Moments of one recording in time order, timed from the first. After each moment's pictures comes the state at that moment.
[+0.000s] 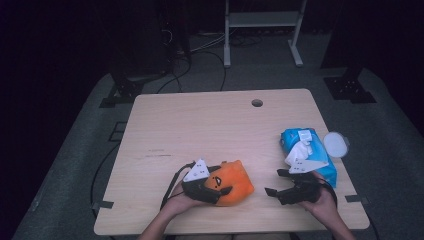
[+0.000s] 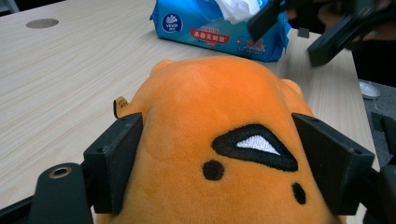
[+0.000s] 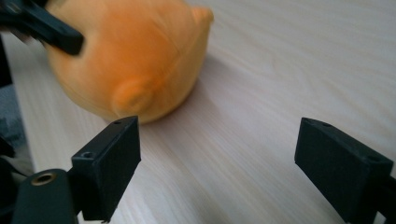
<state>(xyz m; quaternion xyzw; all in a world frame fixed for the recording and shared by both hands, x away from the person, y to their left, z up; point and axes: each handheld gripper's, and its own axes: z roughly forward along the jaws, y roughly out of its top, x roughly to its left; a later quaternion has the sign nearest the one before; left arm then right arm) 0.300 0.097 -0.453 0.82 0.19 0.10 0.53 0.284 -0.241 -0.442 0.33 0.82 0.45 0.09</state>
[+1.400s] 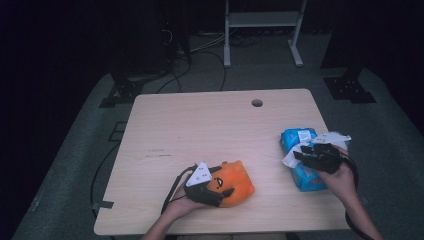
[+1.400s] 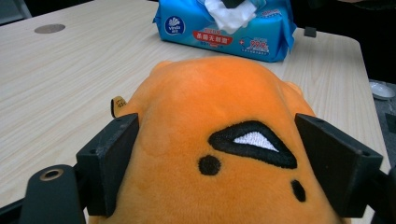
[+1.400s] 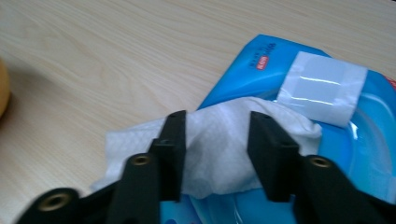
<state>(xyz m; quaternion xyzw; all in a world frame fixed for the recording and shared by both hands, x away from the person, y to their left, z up) 0.294 0.091 -0.457 0.82 0.19 0.12 0.53 0.346 -0.307 -0.423 0.45 0.79 0.37 0.21</state>
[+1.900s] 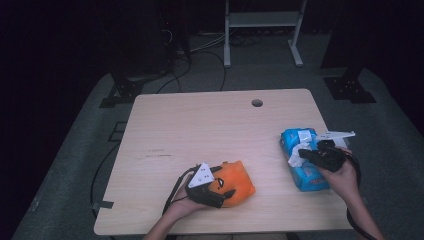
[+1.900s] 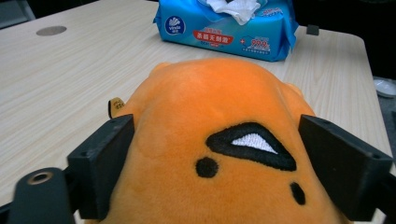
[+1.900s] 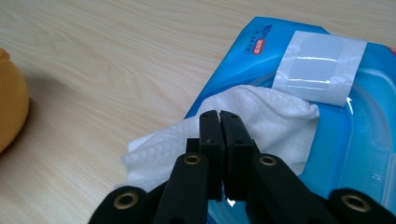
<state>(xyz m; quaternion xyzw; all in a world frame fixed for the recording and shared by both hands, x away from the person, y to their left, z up) 0.291 0.085 -0.457 0.82 0.18 0.13 0.52 0.349 -0.316 -0.419 0.48 0.78 0.37 0.15</state>
